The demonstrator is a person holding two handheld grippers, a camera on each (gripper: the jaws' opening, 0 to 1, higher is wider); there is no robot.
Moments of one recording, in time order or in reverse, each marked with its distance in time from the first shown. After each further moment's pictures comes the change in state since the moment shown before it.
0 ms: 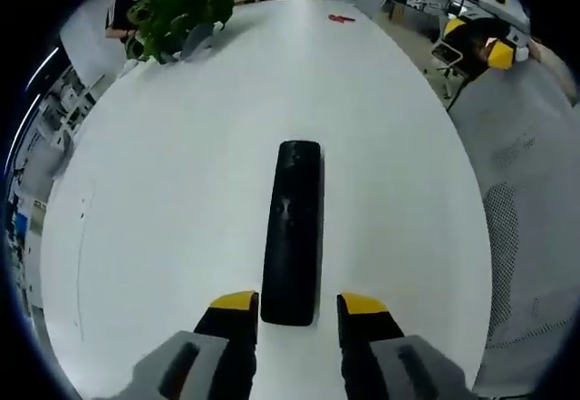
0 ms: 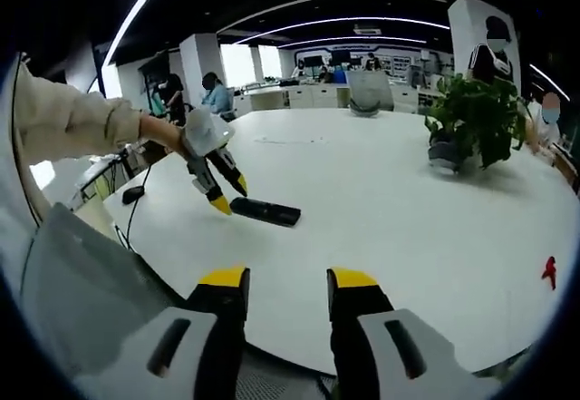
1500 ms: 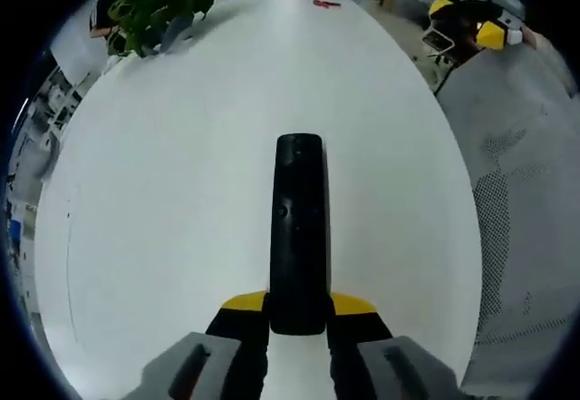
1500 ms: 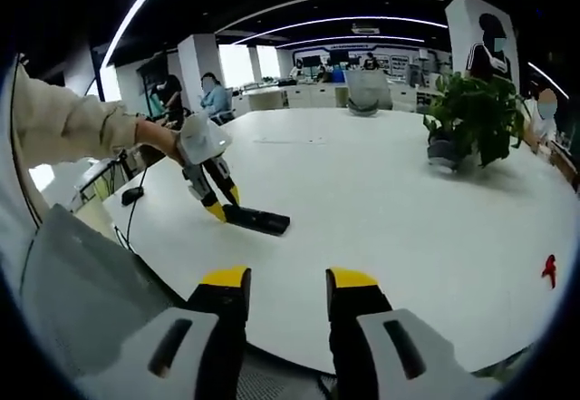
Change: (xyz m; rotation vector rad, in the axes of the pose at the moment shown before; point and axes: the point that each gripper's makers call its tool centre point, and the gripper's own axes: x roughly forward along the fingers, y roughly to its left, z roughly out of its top) left arm 0.003 -0.023 -0.008 -0.006 0.054 -0.051; right arm -0.002 0.000 -0.001 -0.001 0.003 -0.003
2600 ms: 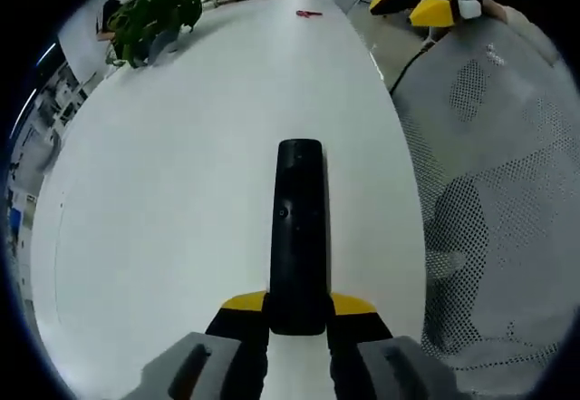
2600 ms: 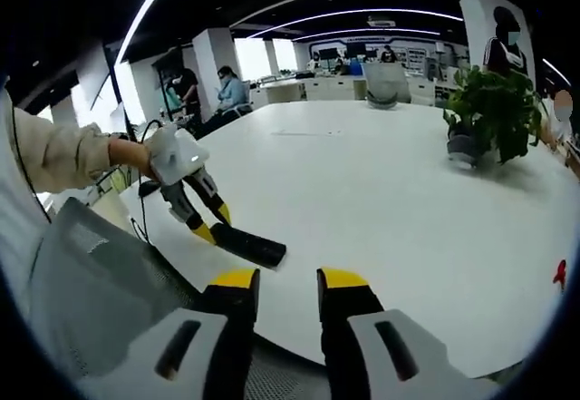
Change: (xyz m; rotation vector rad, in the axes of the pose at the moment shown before) left arm 0.000 -0.093 -0.002 -0.021 -0.059 0.008; right arm 0.004 0.016 -0.007 -0.013 0.042 0.100
